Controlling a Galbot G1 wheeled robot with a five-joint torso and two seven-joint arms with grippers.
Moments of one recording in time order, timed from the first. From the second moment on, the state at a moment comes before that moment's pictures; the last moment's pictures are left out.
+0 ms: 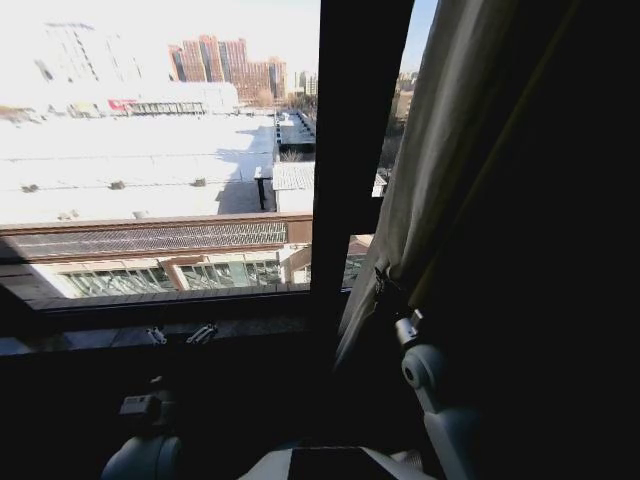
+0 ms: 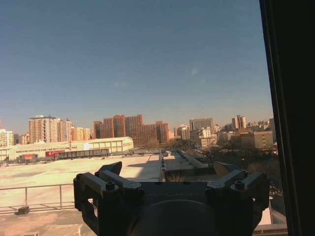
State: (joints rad) left arm 1.79 -1.56 -0.78 -2.30 -0.12 -0.12 0.12; right arm -1.34 1.28 0.46 2.12 0.27 -0.24 0.12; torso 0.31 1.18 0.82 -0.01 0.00
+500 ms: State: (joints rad) left arm 1.80 -1.56 -0.78 -2.31 -0.11 -0.13 0.11; right arm -1.34 1.28 0.46 2.12 0.26 -0.24 0.12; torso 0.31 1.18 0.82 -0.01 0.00
